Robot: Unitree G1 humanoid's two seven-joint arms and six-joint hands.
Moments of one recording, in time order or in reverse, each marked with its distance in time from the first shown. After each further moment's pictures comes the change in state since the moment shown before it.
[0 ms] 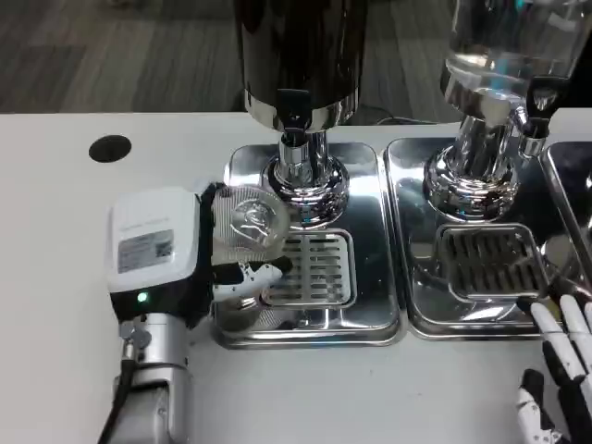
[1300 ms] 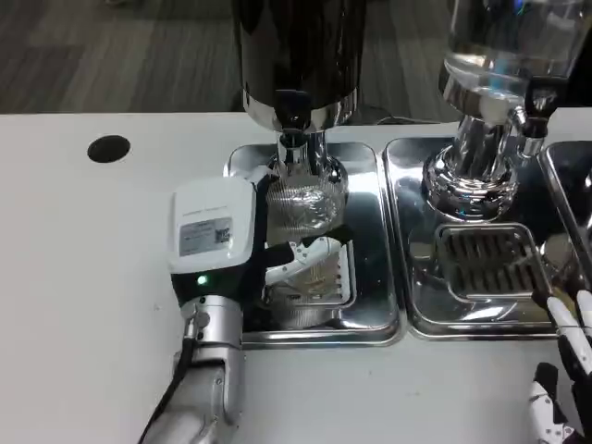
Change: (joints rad) left arm -0.198 -0.089 -0.099 0.335 -0.085 -0.062 0.194; right arm 0.001 0.008 -0.027 0.013 0.046 -0.032 0.003
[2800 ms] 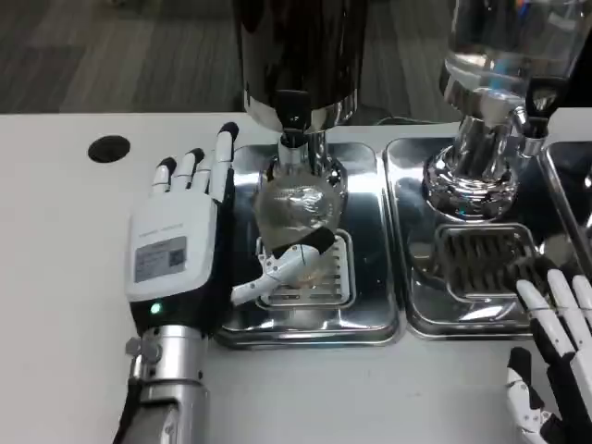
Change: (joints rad) left arm 0.274 0.107 0.064 -0.461 -0.034 -0.040 -0.116; right arm -0.023 0.002 0.007 -0.077 -0.088 0.022 0.049
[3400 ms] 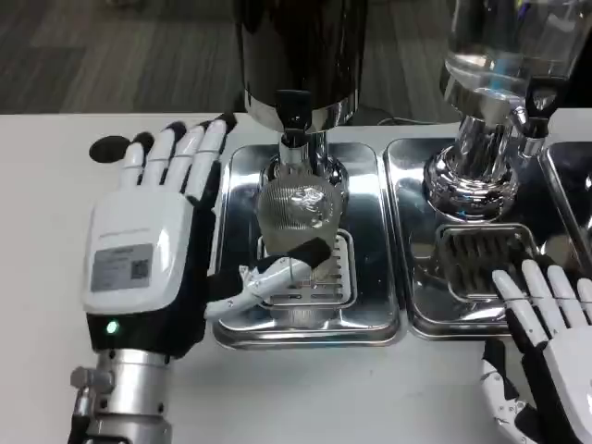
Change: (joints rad) left arm 0.185 0.087 0.070 -0.370 0.078 -0.058 -0.125; right arm -0.029 0.031 0.042 -0.041 -0.062 0.060 0.046
